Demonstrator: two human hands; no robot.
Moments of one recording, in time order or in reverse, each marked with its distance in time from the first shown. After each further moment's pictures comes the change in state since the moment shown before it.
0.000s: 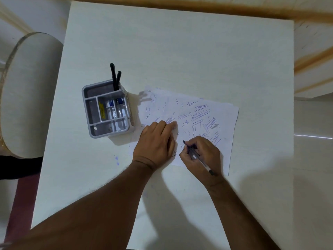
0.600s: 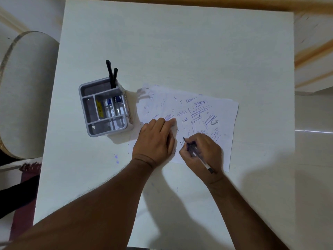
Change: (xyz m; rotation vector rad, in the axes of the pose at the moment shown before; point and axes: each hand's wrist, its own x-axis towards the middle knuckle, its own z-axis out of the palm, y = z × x) left_hand 0.000 0.001 0.000 0.021 -0.006 -0.003; right_hand -0.003 0.003 0.001 -0.114 -0.010 -0.044
